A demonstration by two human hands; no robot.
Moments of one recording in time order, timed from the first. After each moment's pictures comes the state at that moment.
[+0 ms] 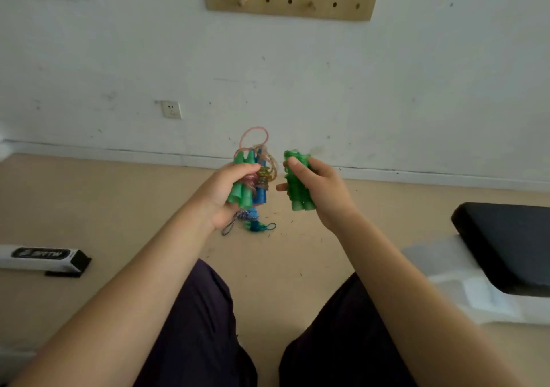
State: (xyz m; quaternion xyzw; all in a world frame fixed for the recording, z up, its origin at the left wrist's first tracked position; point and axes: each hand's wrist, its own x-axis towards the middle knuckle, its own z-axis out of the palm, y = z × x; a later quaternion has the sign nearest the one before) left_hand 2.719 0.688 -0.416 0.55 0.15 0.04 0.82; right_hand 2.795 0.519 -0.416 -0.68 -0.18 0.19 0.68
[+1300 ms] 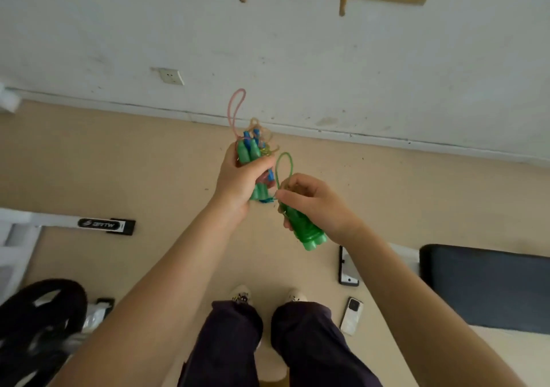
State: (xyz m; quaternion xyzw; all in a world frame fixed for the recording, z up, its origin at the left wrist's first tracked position) left_hand 2.927 0.764 -0.185 0.51 0.35 0.07 0.78; right_hand 2.974 0.606 -0.169 -0.66 -0.10 0.45 0.59
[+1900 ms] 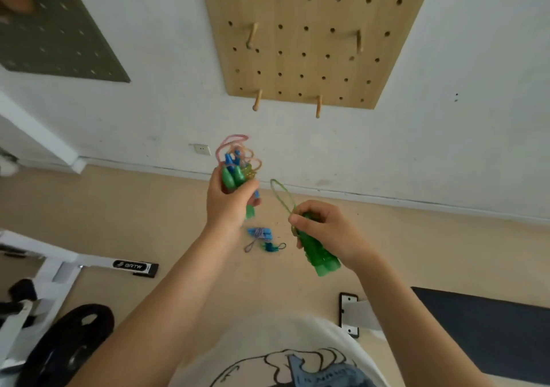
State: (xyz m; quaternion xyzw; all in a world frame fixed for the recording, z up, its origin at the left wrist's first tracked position) left_hand 2.879 0.723 0.017 0.54 0.36 0.24 0.73; right_hand 2.947 0.537 0.014 -0.69 -0.18 0.38 0.59
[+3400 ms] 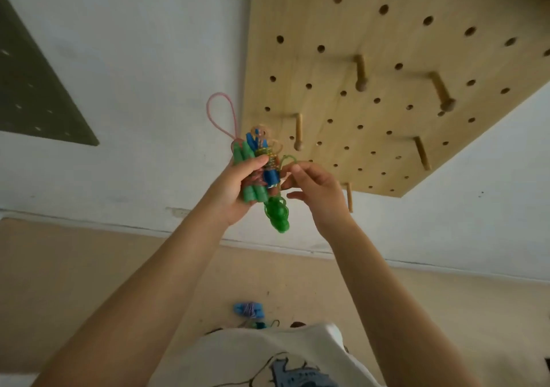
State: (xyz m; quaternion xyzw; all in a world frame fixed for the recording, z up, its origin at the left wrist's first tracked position) left_hand 3.126 1.053 0.052 0.38 0.10 0.02 0.92; right_hand 3.185 0.899 0.059 -0.72 -0.13 0.19 0.65
